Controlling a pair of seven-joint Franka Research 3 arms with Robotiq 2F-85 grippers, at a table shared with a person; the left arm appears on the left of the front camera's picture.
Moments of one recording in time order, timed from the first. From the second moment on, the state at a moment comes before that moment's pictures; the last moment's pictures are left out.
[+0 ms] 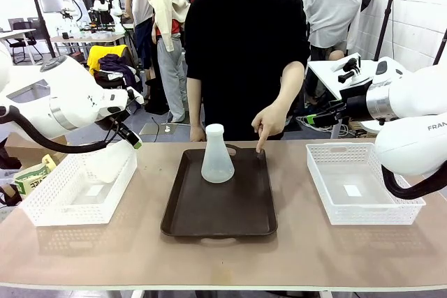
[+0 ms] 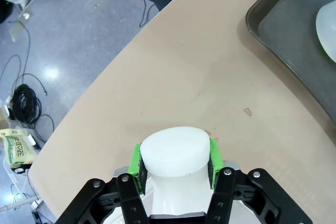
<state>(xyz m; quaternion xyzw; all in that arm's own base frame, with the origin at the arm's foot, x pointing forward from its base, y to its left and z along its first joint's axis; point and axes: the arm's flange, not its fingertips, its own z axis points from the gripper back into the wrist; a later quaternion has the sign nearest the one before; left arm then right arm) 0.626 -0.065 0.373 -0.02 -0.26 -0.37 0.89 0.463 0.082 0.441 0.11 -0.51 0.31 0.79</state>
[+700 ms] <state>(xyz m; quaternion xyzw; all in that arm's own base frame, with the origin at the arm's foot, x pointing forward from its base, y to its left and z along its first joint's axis) 0.575 -0.051 0.462 0.00 -0.31 -0.34 0.89 0.463 0.081 0.441 0.11 -0.51 0.31 0.79</state>
